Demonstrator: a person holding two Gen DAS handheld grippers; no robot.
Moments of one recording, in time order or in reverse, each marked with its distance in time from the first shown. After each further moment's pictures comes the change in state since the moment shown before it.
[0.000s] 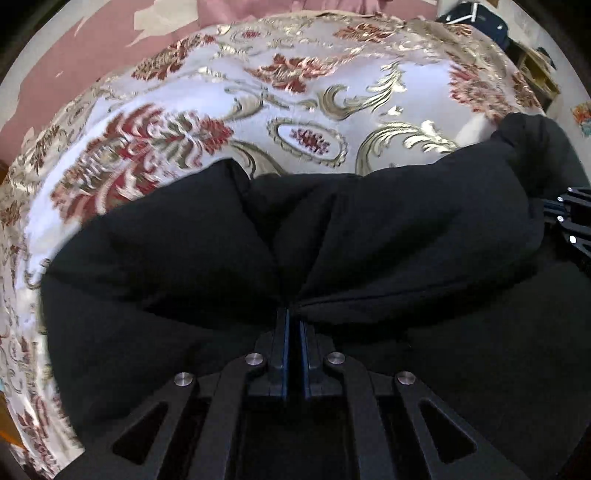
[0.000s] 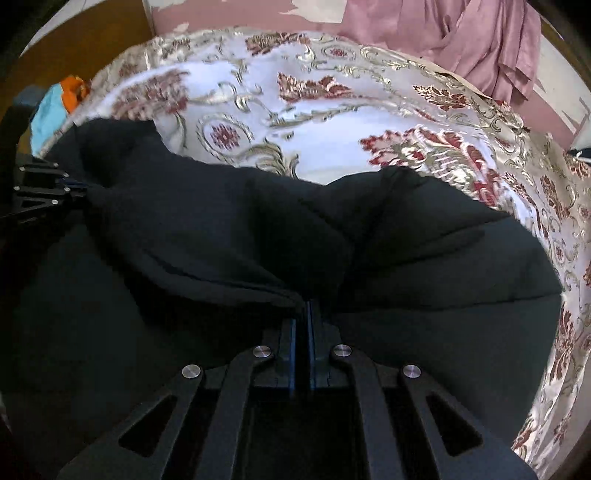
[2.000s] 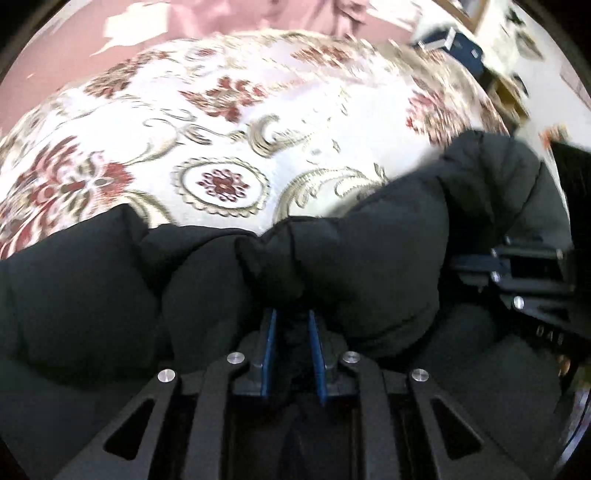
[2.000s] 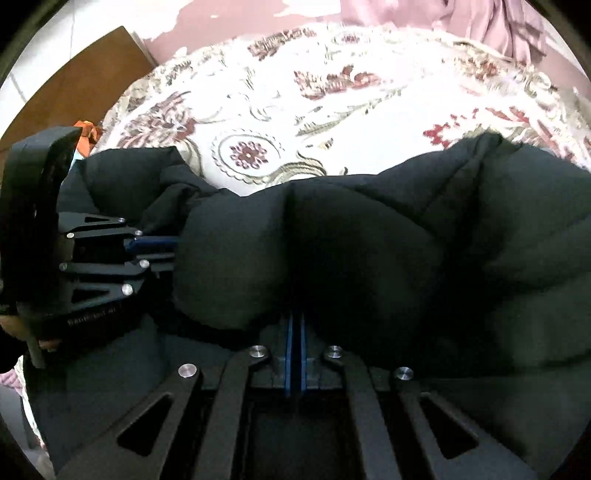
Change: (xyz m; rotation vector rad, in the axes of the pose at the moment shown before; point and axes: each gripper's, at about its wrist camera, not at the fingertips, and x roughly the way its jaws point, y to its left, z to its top) left arm 0.009 -0.046 0.024 -0.035 -0.114 -0.192; right arm 0.040 0.031 0.014 0.166 -0.036 0.248
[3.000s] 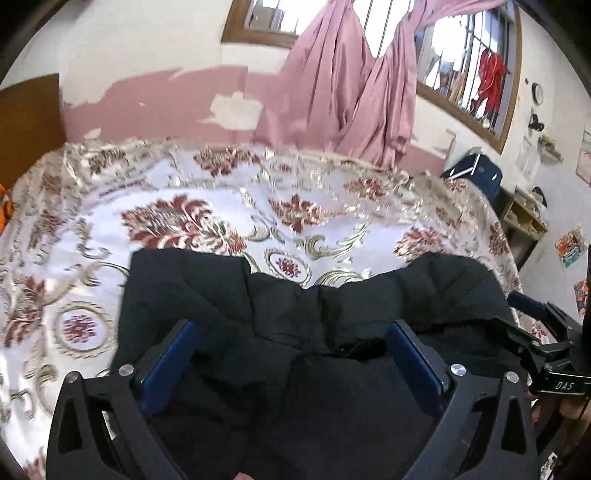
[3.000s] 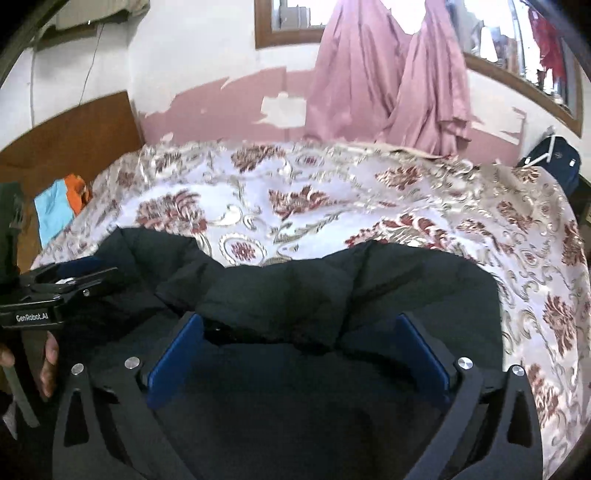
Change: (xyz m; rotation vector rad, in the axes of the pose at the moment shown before) left arm -0.151 0.000 -0.077 -0.219 -0.469 0.107; right arm -0.154 0.015 -0.045 0.025 -0.420 -0.212
